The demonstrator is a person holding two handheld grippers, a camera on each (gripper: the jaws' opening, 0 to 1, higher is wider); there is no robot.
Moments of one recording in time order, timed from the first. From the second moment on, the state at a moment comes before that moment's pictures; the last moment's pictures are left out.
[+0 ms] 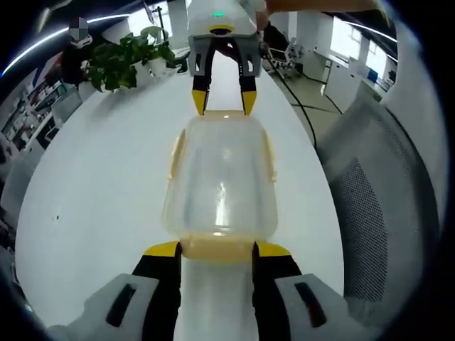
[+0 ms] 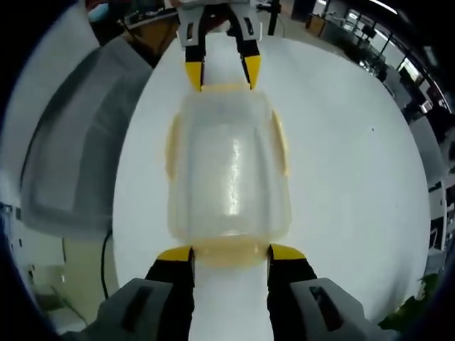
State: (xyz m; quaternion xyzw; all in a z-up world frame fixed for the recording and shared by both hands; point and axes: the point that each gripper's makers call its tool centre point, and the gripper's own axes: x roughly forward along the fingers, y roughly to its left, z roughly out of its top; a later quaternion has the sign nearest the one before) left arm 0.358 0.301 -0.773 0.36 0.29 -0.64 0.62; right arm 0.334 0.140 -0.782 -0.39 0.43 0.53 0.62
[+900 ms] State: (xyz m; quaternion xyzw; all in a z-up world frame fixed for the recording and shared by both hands) left arm 0.357 0.301 -0.776 0.35 0.29 -0.64 0.61; right arm 0.336 0.140 -0.785 -0.39 0.44 0.52 0.62
